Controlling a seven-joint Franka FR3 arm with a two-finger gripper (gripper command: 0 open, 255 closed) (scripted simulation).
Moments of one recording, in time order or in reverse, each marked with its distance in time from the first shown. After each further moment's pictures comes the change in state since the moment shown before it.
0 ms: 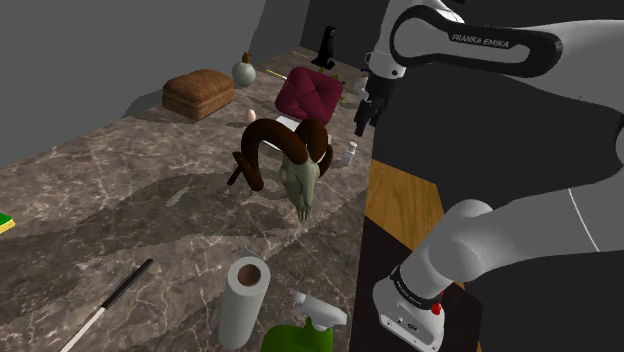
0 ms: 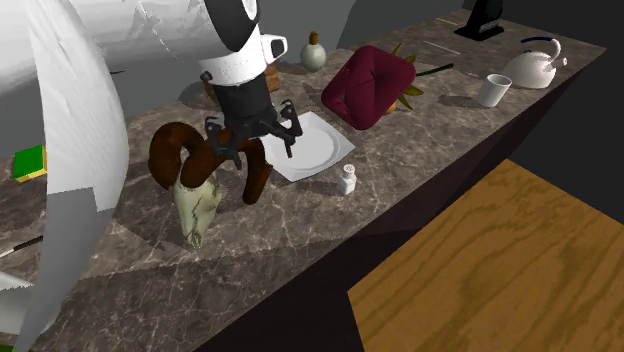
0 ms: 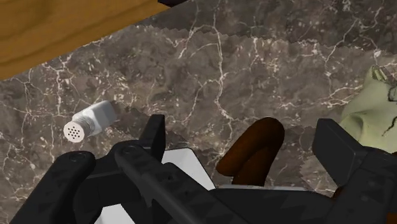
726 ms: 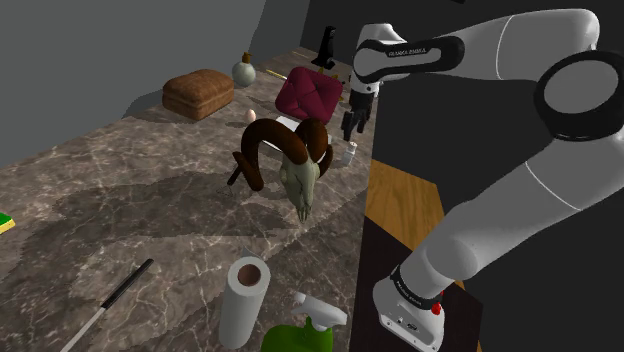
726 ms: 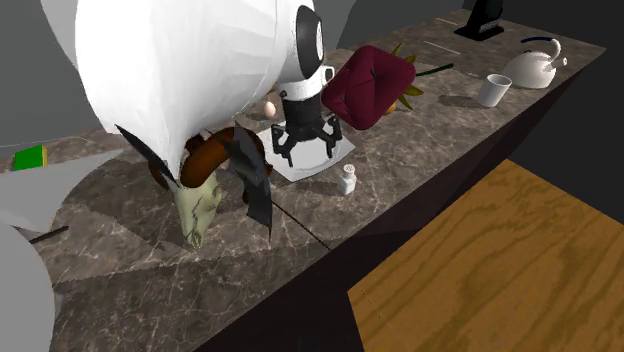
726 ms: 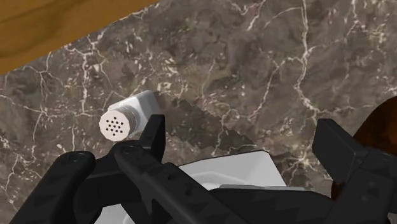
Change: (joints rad) arm -0.056 0.383 -0.130 0.136 -0.035 0.177 -0.123
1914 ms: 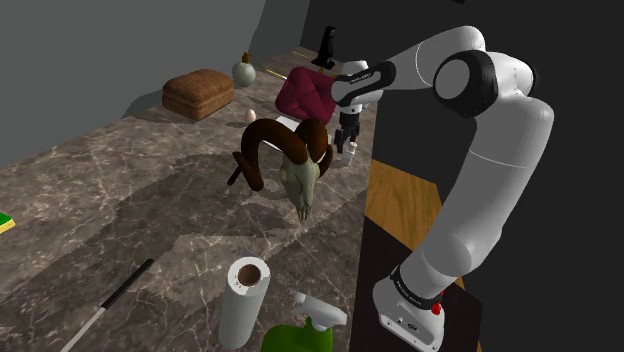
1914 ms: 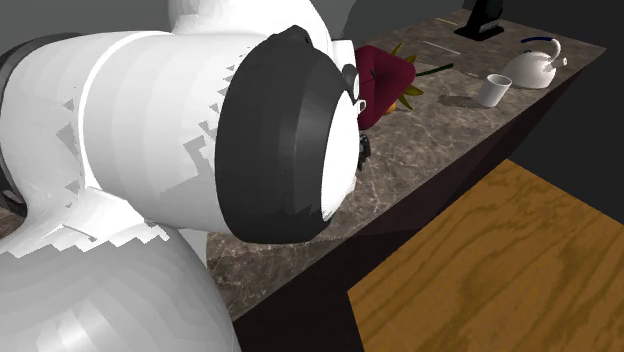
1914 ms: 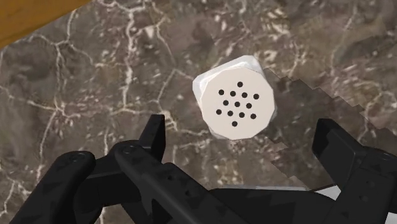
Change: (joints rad) arm -0.093 0.469 -0.078 0.241 0.058 0.149 -0.143
